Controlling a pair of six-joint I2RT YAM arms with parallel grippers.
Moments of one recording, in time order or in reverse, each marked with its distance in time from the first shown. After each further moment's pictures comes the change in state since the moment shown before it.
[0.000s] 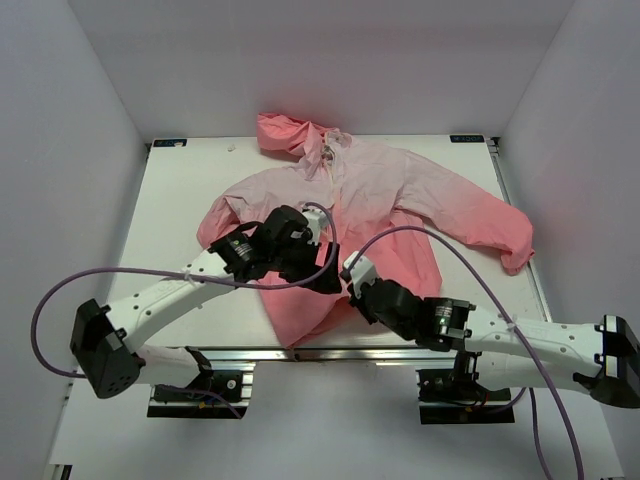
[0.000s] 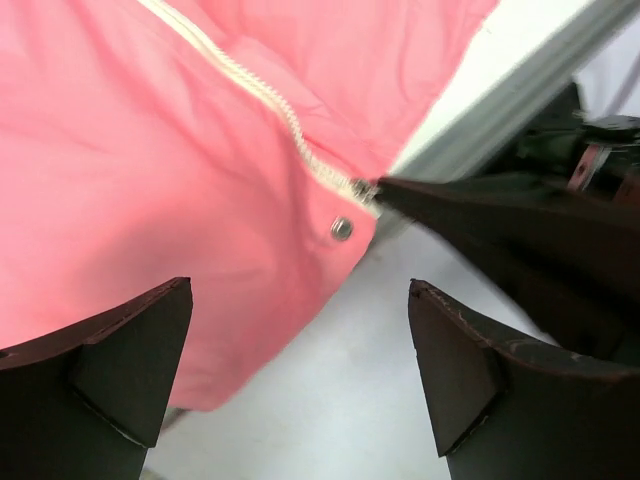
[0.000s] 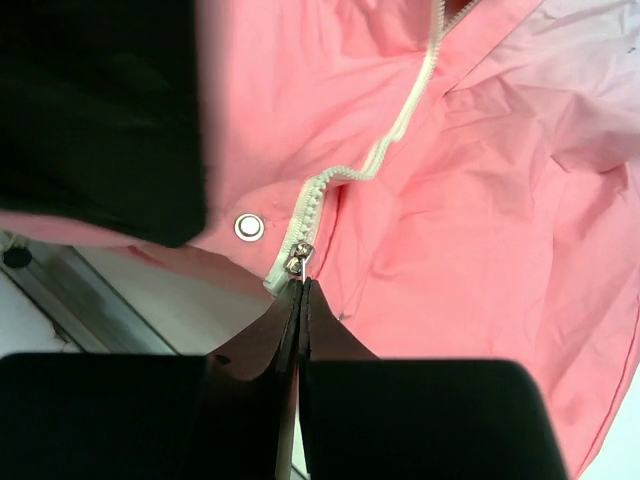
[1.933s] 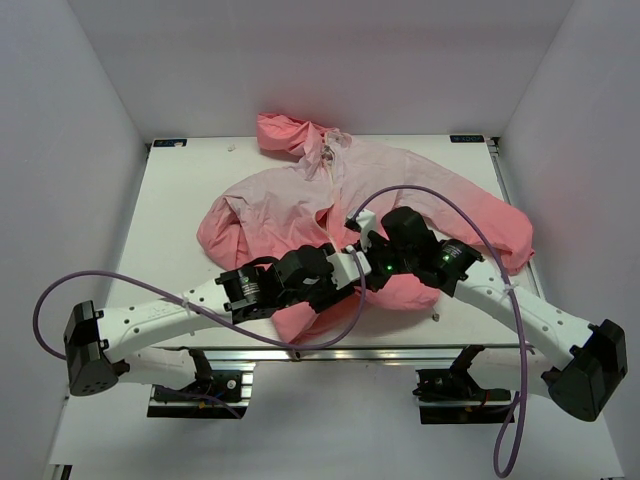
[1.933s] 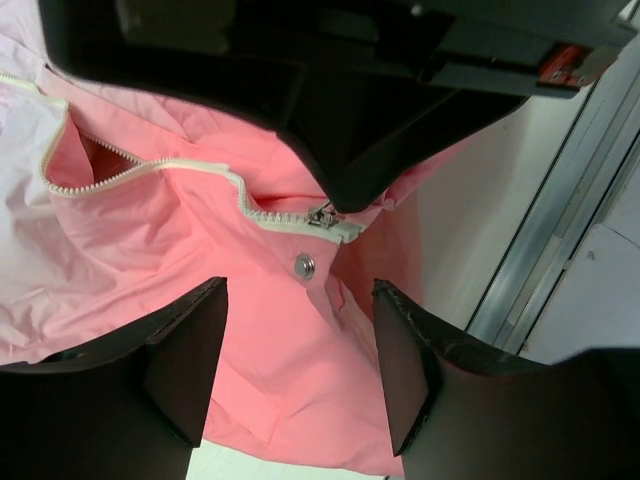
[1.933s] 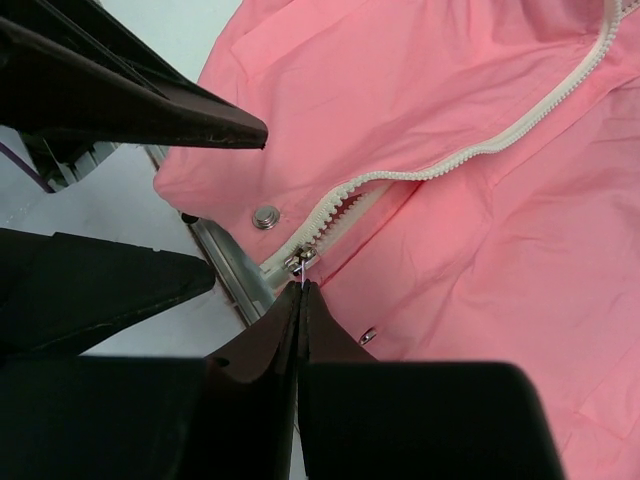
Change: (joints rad) left arm -0.321 -0.104 -0.090 0.199 -0.477 0.703; right arm -0.505 0.179 0.328 -0.276 -0.873 -0.031
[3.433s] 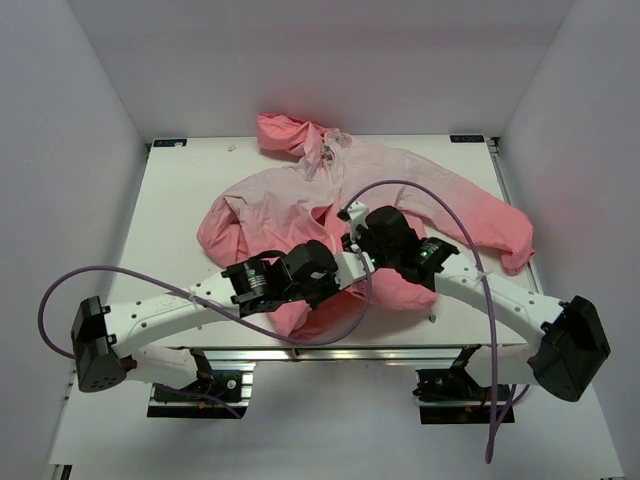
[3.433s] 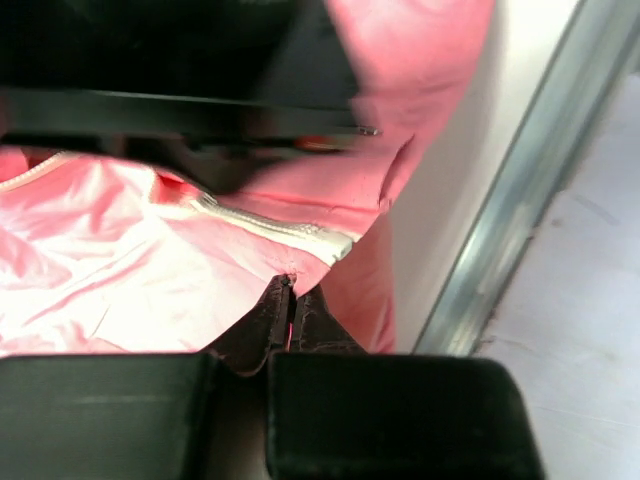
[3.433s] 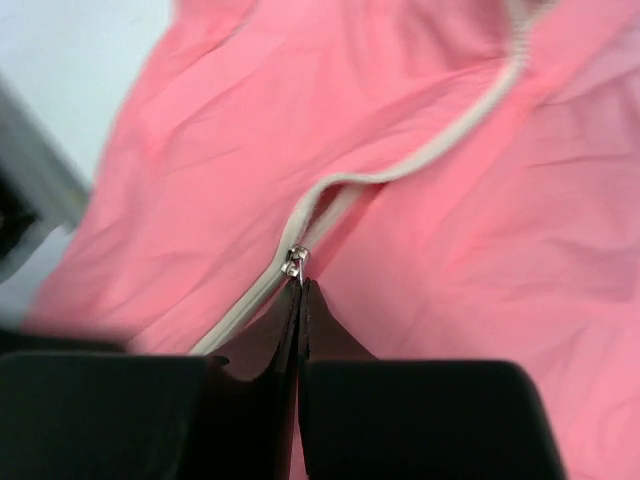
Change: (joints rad) left arm 0.018 0.068 0.069 -0.110 0.095 -0.024; right arm 0.008 0.115 -0.030 0.179 0.140 0.086
